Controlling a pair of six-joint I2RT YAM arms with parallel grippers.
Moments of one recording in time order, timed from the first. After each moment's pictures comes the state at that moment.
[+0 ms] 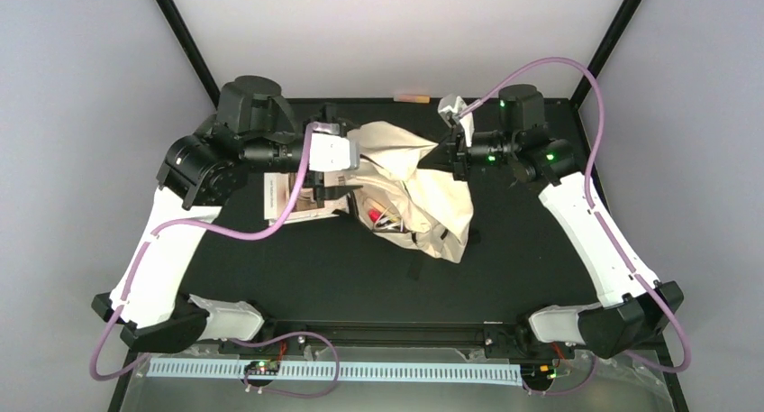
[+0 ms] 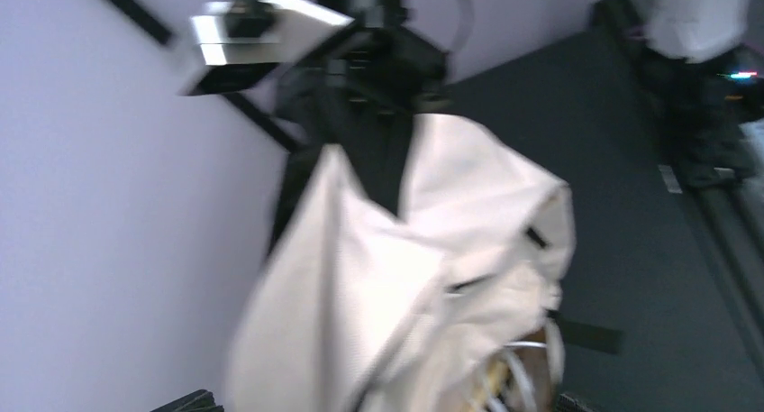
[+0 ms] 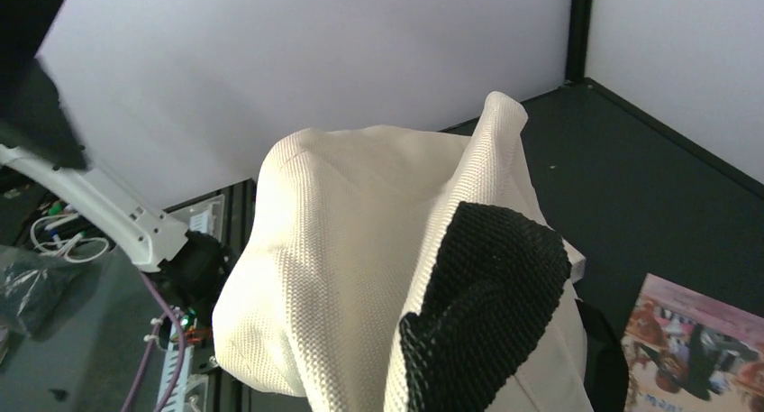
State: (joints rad) left arm -0.62 1.33 1.92 -1.15 0.60 0.90; right arm 0.38 1.31 1.45 -0.62 -0.93 -0.13
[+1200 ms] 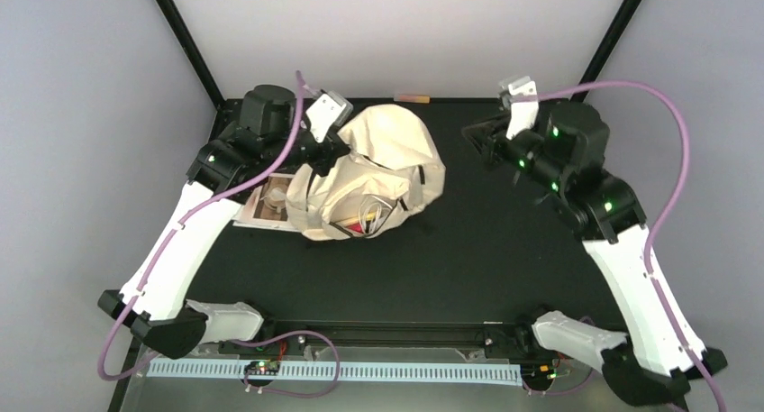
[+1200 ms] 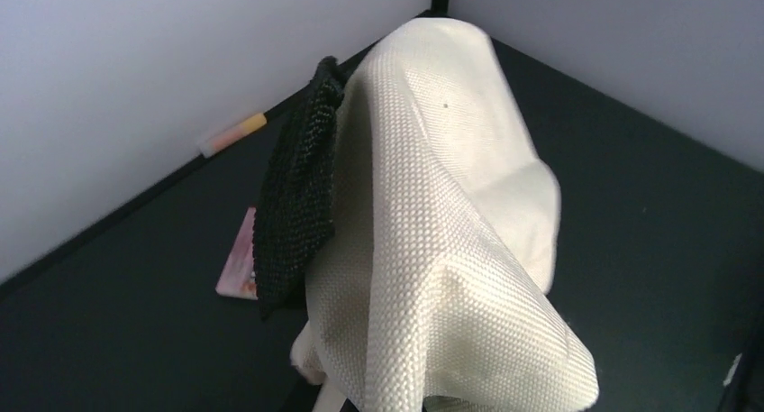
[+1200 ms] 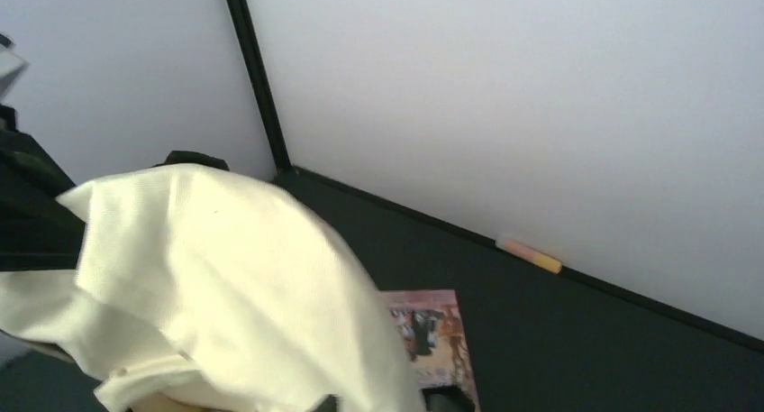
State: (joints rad) left arm -0.55 1.29 1.65 -0.88 0.25 0.16; right arm 0.48 1.13 1.57 -0.68 -0.16 0.06
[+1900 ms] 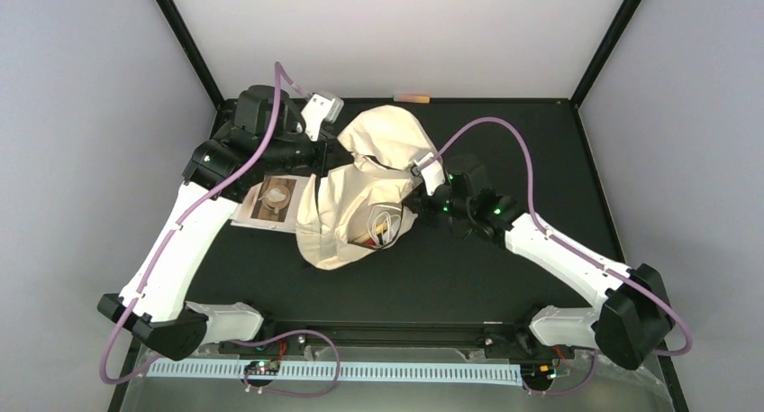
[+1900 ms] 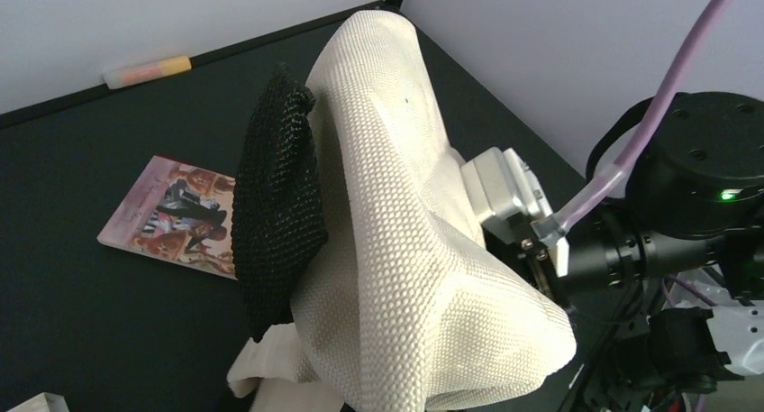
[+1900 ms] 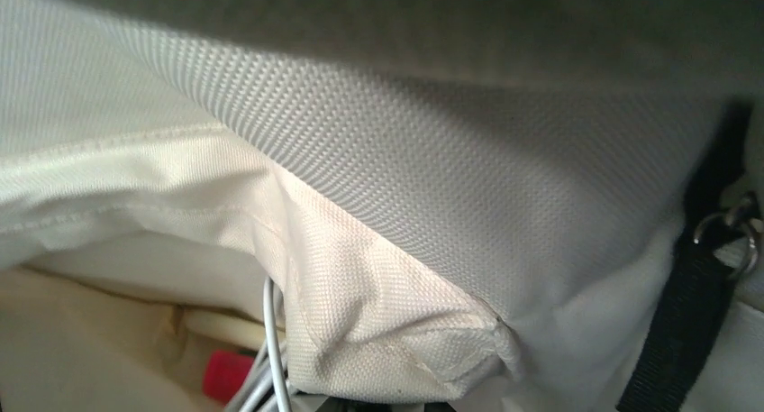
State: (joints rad) left arm -0.49 1.26 1.65 -0.93 0.40 -0.12; right arm 0.69 1.24 0.92 -0.20 -0.24 0.05
